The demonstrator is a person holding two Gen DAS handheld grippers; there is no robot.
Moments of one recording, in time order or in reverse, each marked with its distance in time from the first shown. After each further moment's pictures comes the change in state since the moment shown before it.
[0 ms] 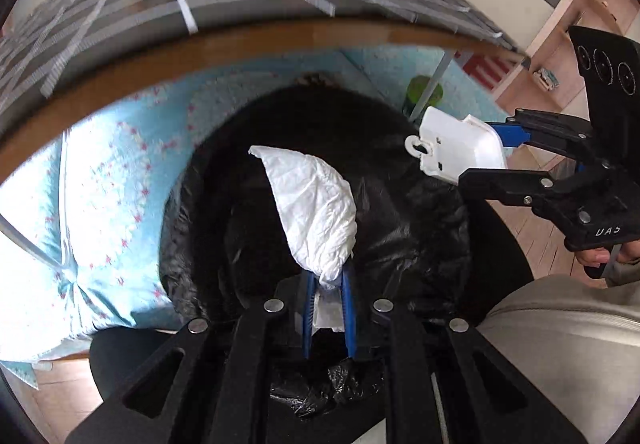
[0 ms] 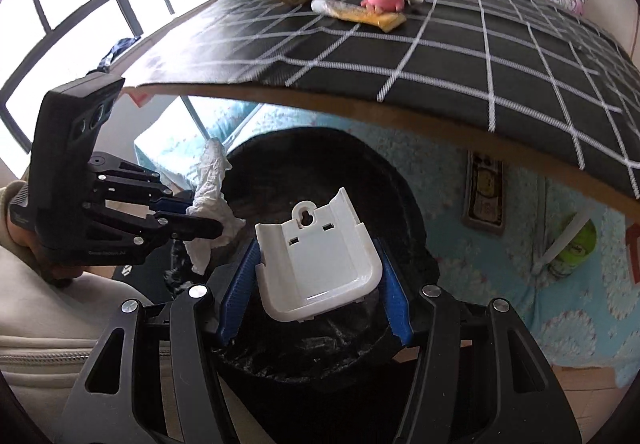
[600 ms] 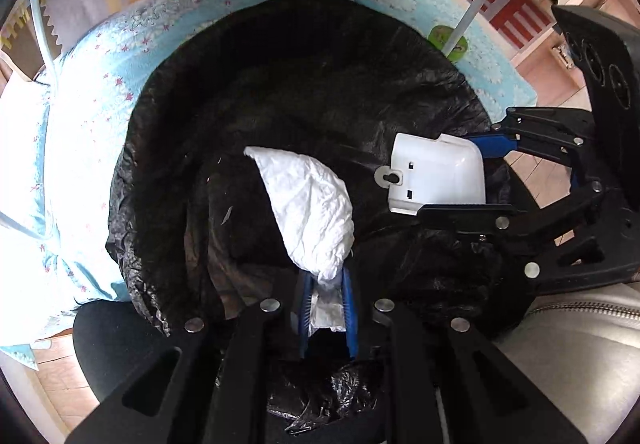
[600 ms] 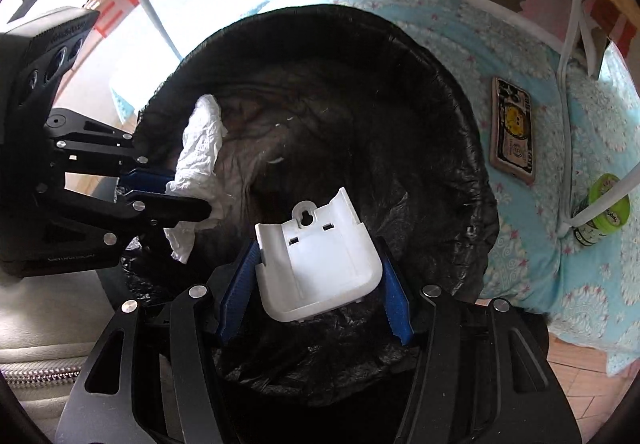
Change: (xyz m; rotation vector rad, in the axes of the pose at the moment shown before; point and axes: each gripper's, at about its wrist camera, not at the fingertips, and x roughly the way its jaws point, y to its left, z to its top) left arm 0.047 -0.002 -0.006 -0.023 0.150 0.036; right arm 0.066 0.011 -0.013 -0.028 0.222 -0.046
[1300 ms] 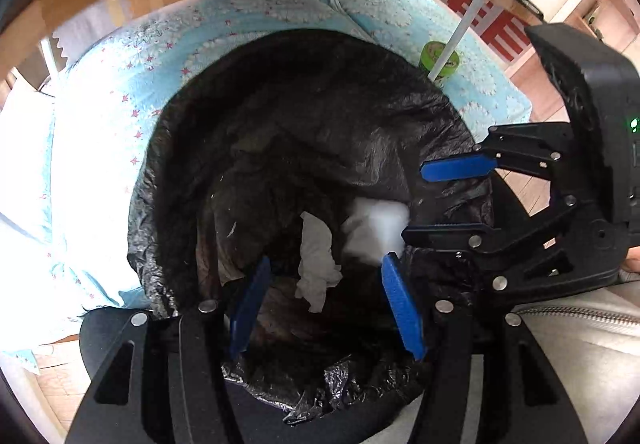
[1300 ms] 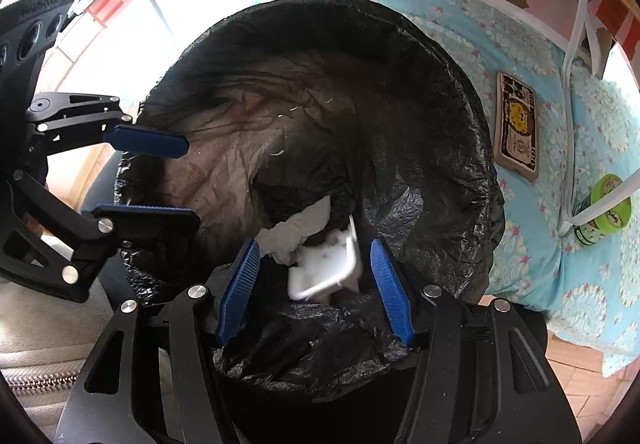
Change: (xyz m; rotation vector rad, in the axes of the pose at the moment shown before) left arm -0.022 0.000 0.003 0.007 -0.063 -0.013; right arm 0.002 -0.002 0.004 -0.010 0.027 0.002
